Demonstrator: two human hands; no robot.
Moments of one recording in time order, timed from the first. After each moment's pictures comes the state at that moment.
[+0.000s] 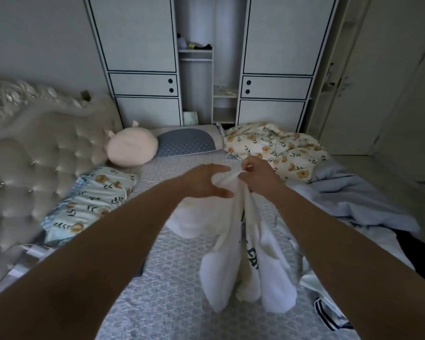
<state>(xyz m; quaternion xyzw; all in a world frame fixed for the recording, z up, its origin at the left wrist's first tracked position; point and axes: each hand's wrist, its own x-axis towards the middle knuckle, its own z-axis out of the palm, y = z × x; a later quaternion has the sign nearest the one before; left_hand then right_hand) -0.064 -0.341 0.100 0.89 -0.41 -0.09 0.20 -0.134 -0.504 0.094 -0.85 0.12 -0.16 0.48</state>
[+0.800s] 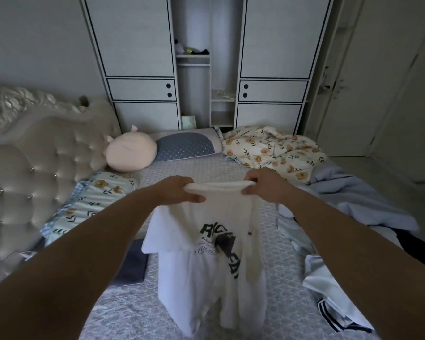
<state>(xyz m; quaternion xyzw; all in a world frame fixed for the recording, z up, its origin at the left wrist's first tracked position) -0.035 -0.281 0.083 0.90 -0.34 -0.14 0.22 -0.143 -0.516 0.094 -0.95 0.05 -0.05 0.30</state>
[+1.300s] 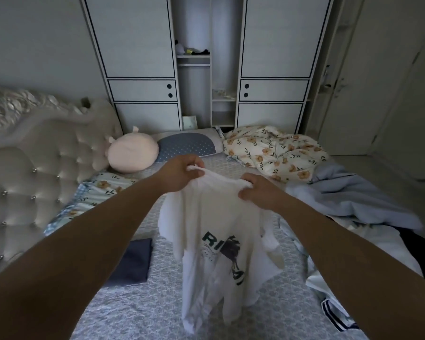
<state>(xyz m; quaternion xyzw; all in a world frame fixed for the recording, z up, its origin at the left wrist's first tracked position) -0.032 -0.288 0.106 0.85 -0.38 -0.01 0.36 -0.146 -0.497 0.076 -0.91 0.07 -0.04 0.40</state>
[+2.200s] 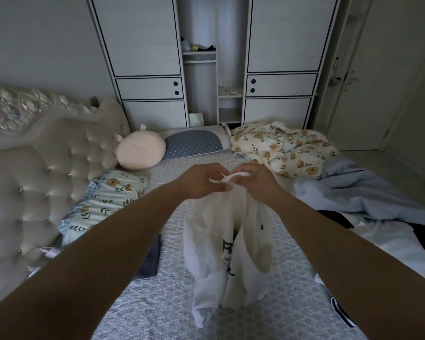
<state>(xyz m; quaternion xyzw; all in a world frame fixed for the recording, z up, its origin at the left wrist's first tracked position) -0.054 -0.305 0.092 0.88 -0.39 -0.05 0.26 -0.141 -0.466 0.082 -0.86 0.03 -0.18 0.49</state>
